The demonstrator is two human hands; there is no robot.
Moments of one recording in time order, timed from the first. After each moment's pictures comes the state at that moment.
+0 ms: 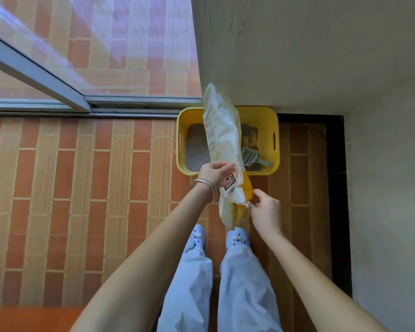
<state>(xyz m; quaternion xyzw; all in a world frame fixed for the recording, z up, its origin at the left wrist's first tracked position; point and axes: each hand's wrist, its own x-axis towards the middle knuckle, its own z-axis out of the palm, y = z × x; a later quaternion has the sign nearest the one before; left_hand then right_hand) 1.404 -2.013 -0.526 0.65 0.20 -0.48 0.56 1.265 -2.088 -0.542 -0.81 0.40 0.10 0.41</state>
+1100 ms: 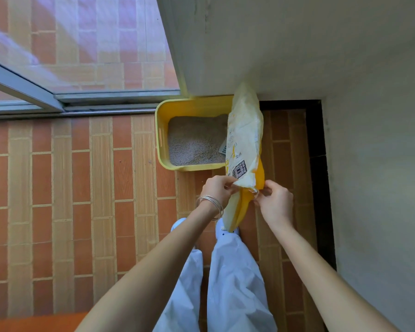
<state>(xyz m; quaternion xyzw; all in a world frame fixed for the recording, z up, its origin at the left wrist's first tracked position) 1.338 -2.028 -0.553 0.83 -0.16 -0.44 0.32 1.240 -2.126 -0.507 -0.76 0.49 0.04 0.41</state>
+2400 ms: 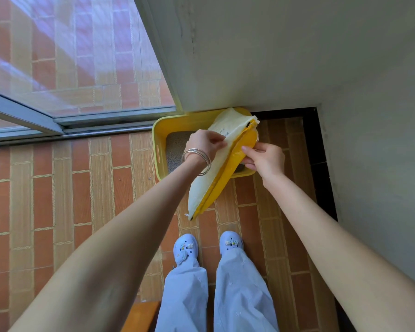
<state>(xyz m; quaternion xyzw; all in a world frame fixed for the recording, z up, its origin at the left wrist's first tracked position) 1.454 -2.087 -0.532 0.87 -0.16 -0.34 0.32 1.337 -2.185 -0.513 -0.59 0.53 -0.02 0.60</state>
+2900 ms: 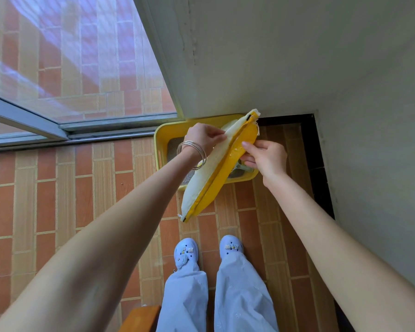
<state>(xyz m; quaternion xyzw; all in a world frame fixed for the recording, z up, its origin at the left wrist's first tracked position) 1.475 -2.093 -0.501 0.86 -0.21 -0.33 0.33 1.346 -2.188 -0.482 -0.59 0.52 -0.05 0.62</state>
